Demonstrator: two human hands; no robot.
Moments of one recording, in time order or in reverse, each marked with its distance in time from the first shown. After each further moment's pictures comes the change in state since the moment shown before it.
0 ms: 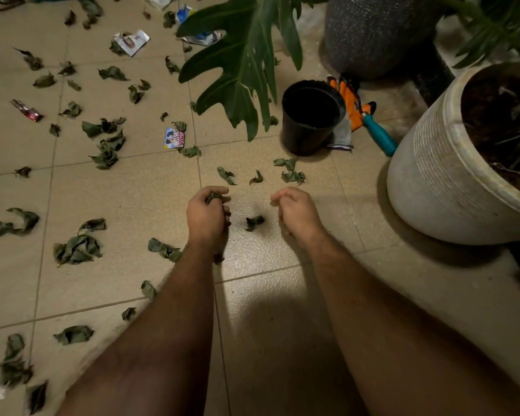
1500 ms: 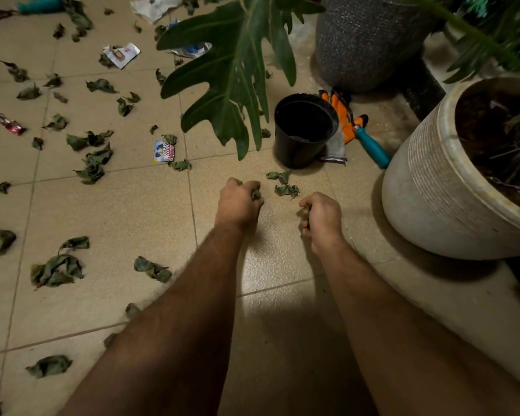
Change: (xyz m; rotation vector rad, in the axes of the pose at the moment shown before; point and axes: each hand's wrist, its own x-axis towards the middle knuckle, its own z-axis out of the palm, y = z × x) left_hand 0.033 0.010 0.066 0.886 -0.248 0.374; right_hand 0.018 -0.001 -0.032 0.378 0.291 0.180
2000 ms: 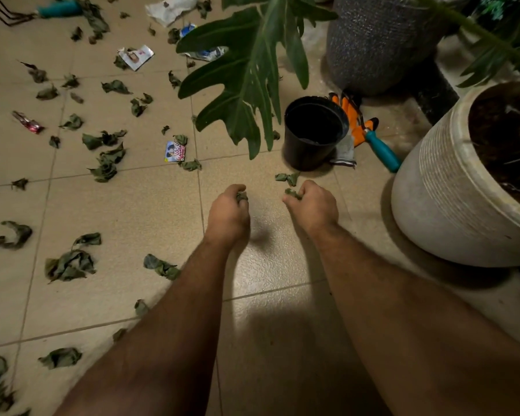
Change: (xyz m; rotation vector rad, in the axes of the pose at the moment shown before) left_hand -0.019 -0.019 -0.021 -0.265 0.086 -0.103; right_hand 0.027 -0.005 0.028 -0.978 0.039 -0.404
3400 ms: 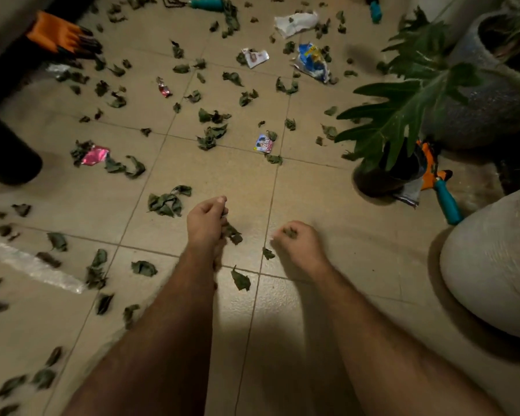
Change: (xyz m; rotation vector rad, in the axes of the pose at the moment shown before) left_hand -0.091 -0.069 -0.113 -0.949 0.449 -0.489; right_hand -0.122 -0.062 0.028 0.436 -0.520 -0.123
